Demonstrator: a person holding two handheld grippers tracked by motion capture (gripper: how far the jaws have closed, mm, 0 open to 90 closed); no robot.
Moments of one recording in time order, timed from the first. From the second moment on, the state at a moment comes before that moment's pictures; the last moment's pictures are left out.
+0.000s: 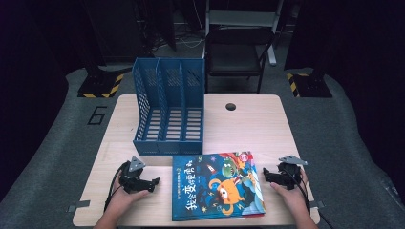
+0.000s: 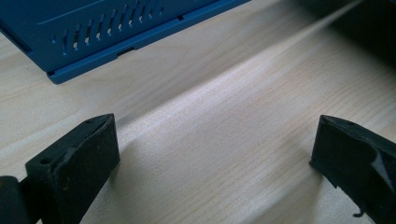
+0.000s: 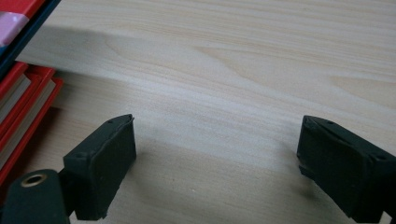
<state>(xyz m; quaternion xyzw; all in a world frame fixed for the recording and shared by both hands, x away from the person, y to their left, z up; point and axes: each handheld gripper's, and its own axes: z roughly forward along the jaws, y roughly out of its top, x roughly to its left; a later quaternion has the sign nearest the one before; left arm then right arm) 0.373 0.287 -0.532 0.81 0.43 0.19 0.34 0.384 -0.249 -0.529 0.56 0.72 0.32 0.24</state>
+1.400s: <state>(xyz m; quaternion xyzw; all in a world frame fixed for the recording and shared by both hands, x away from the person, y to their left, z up) 0.334 0.264 -0.493 0.79 0.46 0.09 0.40 0.348 -0.226 -0.480 0.54 0.73 0.37 0.19</state>
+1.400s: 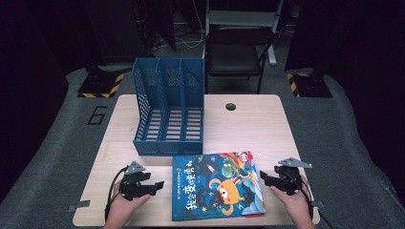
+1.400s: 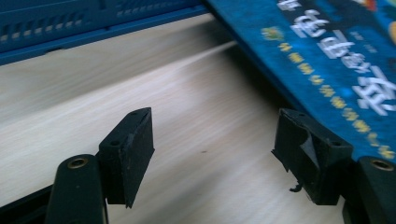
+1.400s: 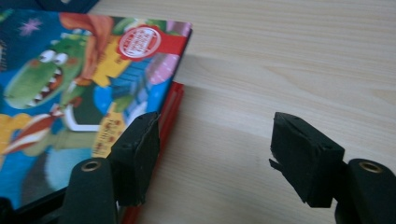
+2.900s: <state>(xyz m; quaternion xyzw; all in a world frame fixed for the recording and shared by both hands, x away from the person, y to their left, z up) 0.312 0.219 -0.502 0.79 0.43 0.01 0.43 0.306 -0.186 -0.484 0.47 0.78 0.39 0.14</state>
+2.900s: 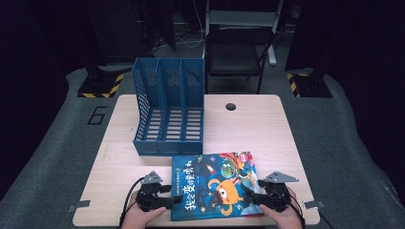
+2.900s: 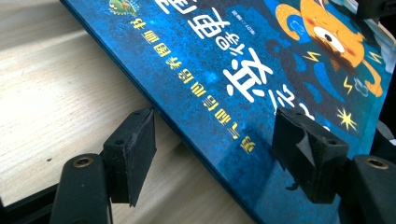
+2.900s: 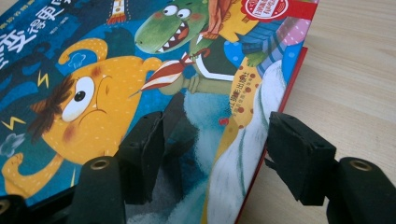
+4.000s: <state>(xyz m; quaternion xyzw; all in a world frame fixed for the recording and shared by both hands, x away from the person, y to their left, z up) 0.319 0.226 -0.512 0.77 0.46 -0.02 0.44 0.310 -0.170 -0.488 0.44 0.80 0.40 0.13</state>
